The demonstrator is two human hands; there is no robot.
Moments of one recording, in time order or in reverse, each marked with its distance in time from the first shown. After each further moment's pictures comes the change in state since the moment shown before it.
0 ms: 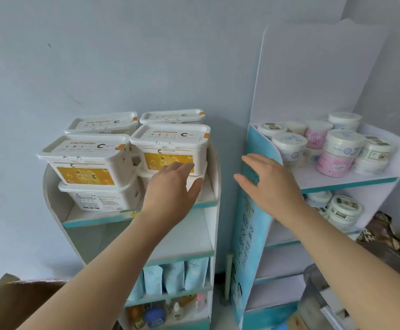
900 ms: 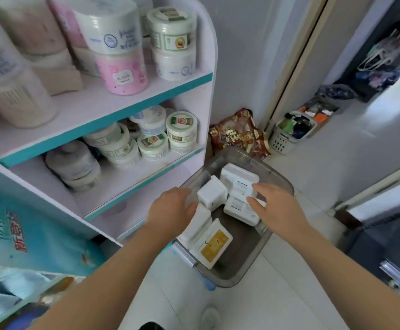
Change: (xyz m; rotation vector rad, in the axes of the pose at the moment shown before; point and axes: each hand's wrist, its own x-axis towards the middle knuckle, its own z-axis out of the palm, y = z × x) left_hand -0.044 0.325 0.392 -0.146 -0.867 0.191; right_hand -0.261 0.454 -0.045 -0.176 -0.330 0.770
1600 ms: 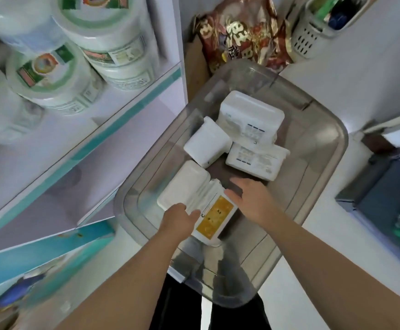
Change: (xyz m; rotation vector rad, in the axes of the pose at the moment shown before) left_hand 0.109 -0.062 0.243 -0.212 -0.620 -0.550; right_hand 0.093 0.085 0.231 0.215 -0.555 0.269
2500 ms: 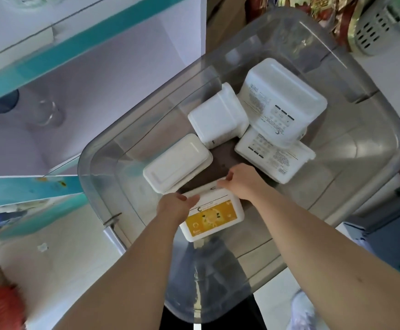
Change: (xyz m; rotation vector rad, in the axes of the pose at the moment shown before) left_hand 0.043 0.003 0.064 -0.581 0.070 -0.344; right_hand 0.084 0.023 0.027 -0.124 -0.293 0.046
